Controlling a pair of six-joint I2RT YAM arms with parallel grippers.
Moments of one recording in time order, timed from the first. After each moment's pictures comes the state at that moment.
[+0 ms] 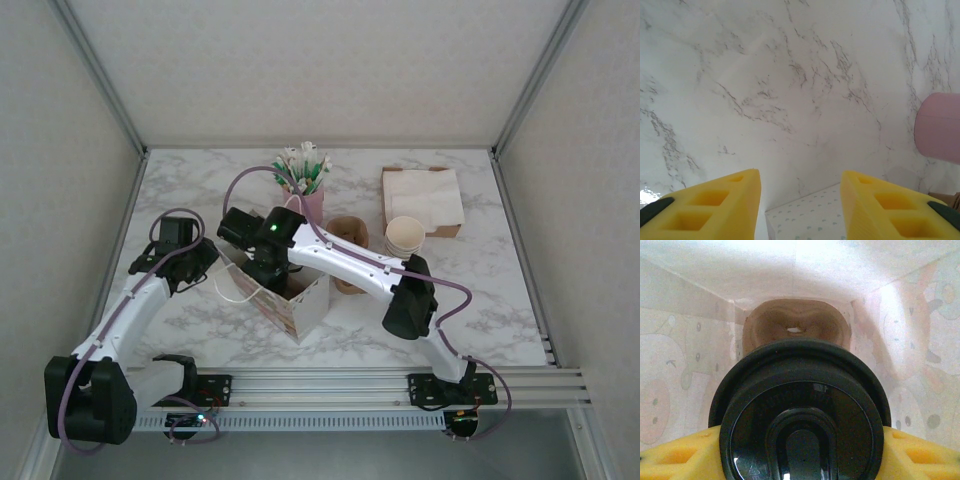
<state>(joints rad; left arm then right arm) -0.11 1.10 0.73 -0.57 0.00 -0.94 1.16 2.17 2.22 -1.32 0.16 0.22</state>
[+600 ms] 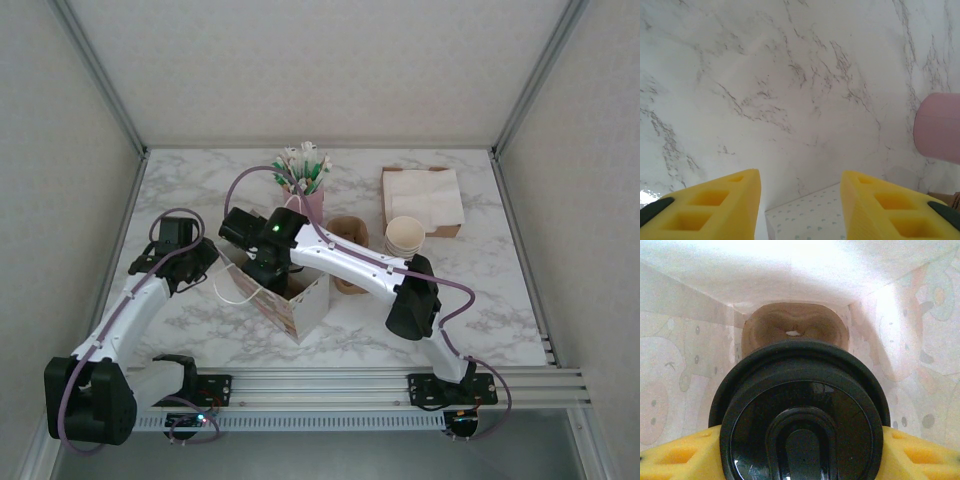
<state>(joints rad) -0.11 1.10 0.73 -0.57 0.00 -0.94 1.16 2.15 2.18 -1.28 0.17 0.22</state>
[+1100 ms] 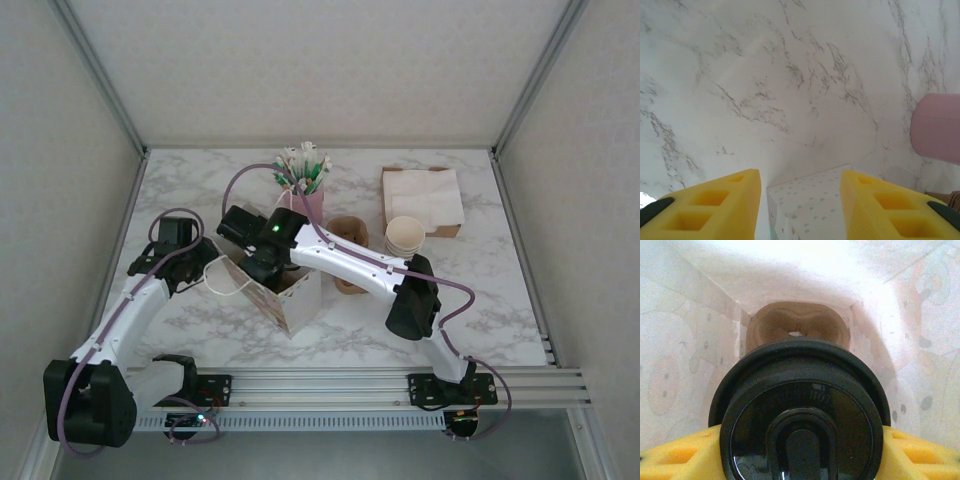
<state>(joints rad) -0.11 1.09 0.73 -0.57 0.00 -0.94 1.16 2.15 2.18 -1.23 0.19 0.22</state>
